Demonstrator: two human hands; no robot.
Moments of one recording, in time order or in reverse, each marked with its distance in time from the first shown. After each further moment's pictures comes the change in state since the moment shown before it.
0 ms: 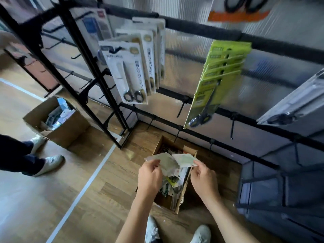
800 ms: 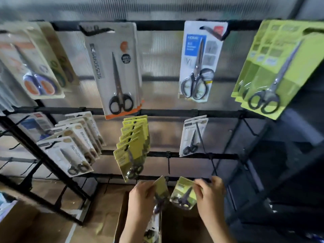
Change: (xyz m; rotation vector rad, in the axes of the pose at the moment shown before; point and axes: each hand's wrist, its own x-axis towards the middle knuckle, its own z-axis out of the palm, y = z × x) left_hand -0.072 0.151 0.023 0.142 -0.071 0.687; right_hand -0.048 0.002 -0.185 -0.221 0.634 -0.019
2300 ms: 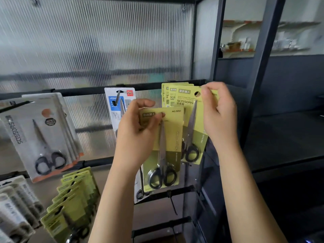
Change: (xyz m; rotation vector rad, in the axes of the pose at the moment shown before) left_hand 0.040 0.309 -0.045 -0.737 -0.049 0.615; right_hand 0.155 -0.050 -0.302 0.608 0.689 -0.435
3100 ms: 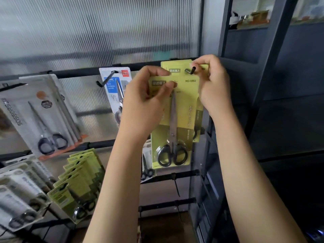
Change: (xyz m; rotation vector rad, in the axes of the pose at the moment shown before) left_hand 0.021 0.004 0.037 0.042 -0.025 0.057; right_hand 0.032 0.039 0.014 0.061 -0.158 0.183
